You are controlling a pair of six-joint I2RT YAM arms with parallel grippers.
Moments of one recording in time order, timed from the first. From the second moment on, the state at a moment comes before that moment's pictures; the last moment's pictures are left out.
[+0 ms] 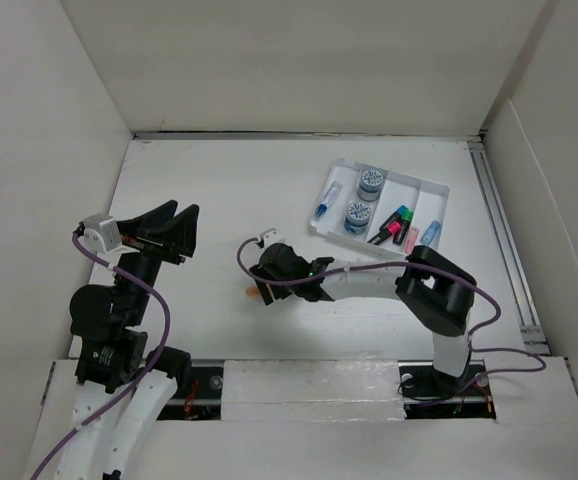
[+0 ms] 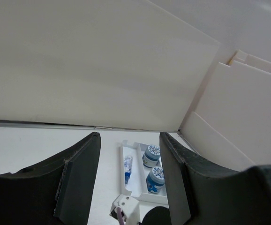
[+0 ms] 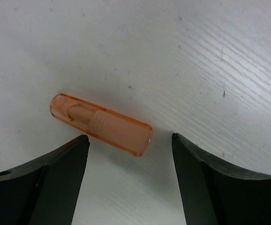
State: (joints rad) left arm -0.28 0.37 0.76 -0.02 0.05 -0.43; right arm 1.07 1.90 1.16 -0.11 0.24 0.43
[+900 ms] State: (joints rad) left arm -0.28 0.36 0.76 -0.02 0.05 -0.43; right arm 1.09 1.94 1.19 -0.05 0.31 0.42
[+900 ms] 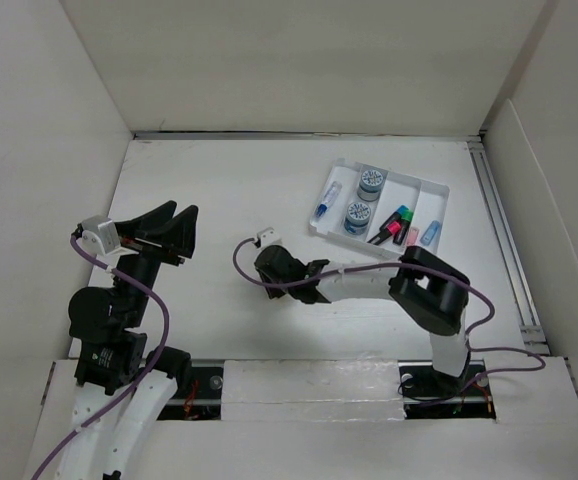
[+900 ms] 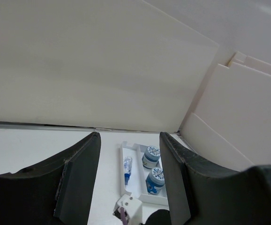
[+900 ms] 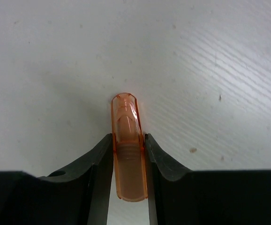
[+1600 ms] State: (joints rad) left arm -0.28 0.36 0.76 -0.02 0.06 -0.43; right arm 0.08 1.28 0.80 0.08 0.24 0.86
